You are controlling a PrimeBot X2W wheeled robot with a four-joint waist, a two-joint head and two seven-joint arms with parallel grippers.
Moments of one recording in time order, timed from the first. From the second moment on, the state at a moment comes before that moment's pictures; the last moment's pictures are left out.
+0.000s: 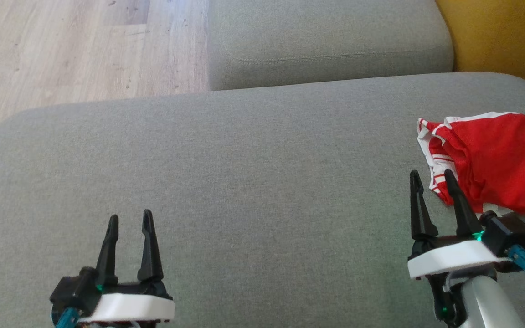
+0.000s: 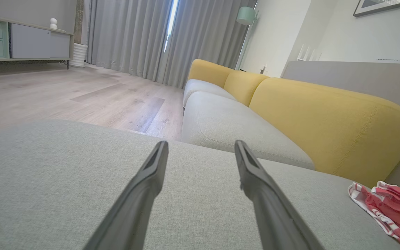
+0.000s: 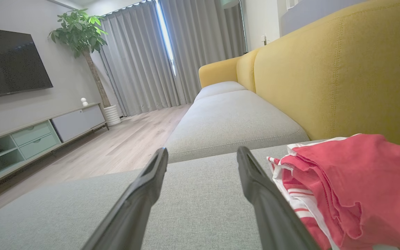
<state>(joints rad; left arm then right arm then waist) 0.03 0.04 -0.13 0.20 -0.37 -0.05 -0.25 -0.09 -0.05 0.05 0.30 0.25 0.13 -0.25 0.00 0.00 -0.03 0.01</state>
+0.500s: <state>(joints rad) 0.08 0.04 -0.13 0.29 -0.43 -0.05 -0.23 -0.01 -0.05 0.06 0.39 0.31 0.13 -0.24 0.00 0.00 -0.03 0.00</state>
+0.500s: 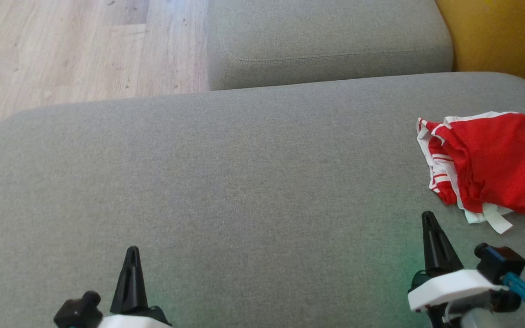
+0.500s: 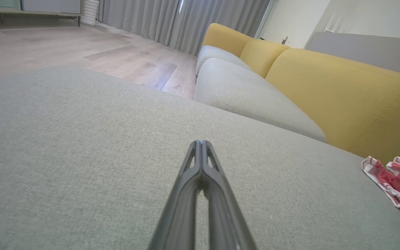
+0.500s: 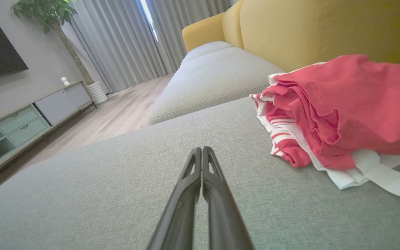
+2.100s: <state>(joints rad) 0.04 0.04 -0.05 0.29 -0.90 -0.08 -0.09 -0.02 -0.05 -0.02 0.35 0.83 0.13 -0.09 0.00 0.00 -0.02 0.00</state>
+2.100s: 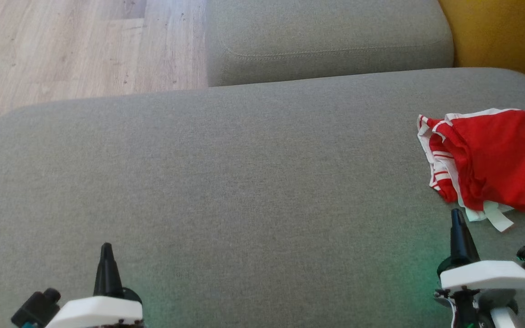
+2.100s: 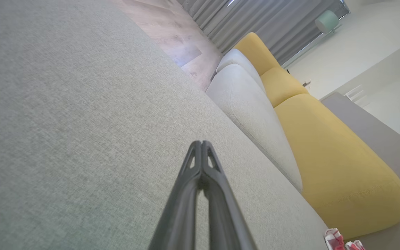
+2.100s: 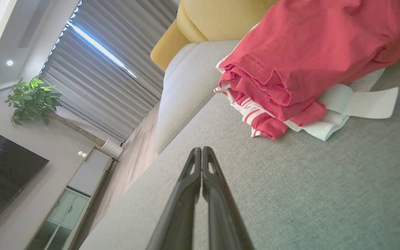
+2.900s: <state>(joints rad) 0.00 0.04 0.00 0.29 -1.13 -0.09 -0.03 -0.03 -0.05 -0.05 0.33 1.09 0.13 -0.03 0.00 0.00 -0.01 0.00</state>
